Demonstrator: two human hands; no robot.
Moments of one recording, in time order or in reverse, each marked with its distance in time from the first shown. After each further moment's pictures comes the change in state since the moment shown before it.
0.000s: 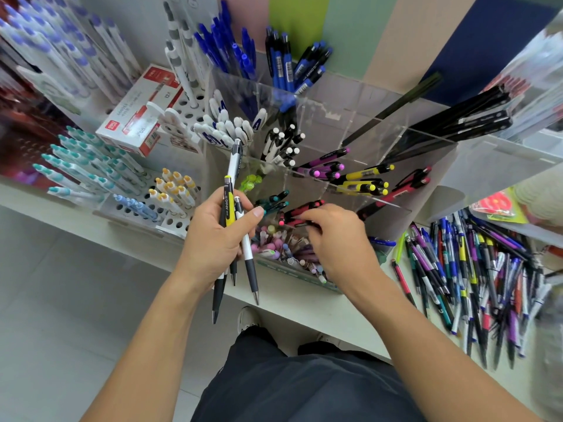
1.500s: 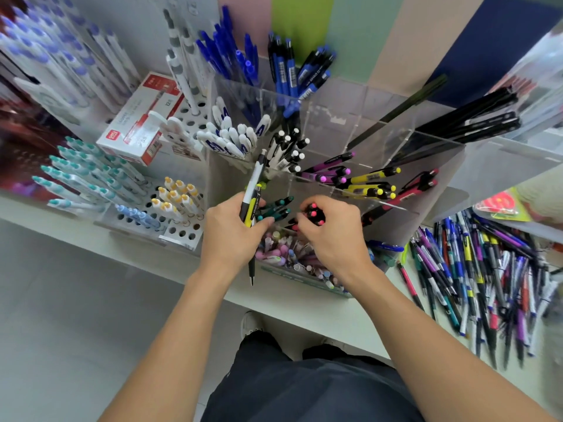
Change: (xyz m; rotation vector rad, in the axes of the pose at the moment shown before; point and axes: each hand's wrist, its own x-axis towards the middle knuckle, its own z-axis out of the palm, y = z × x) left_hand 0.038 -0.032 0.005 0.590 0.170 0.169; right_hand 0.020 -0.003 0.017 0.355 0.148 0.111
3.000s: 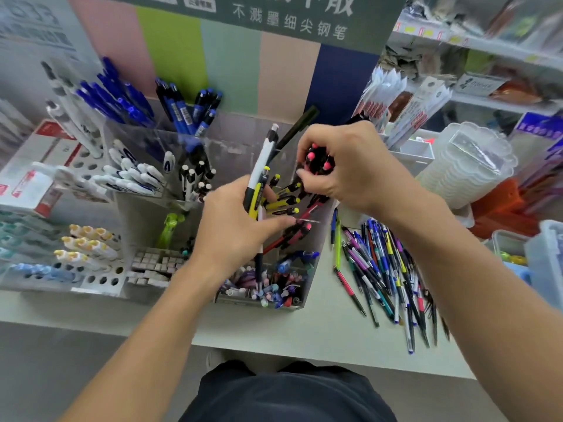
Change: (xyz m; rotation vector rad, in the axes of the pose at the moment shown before) left_hand 0.001 0.131 0.037 -0.149 -0.213 0.247; right_hand 0.041 -0.030 -0.188 -0.393 -0.023 -0.507
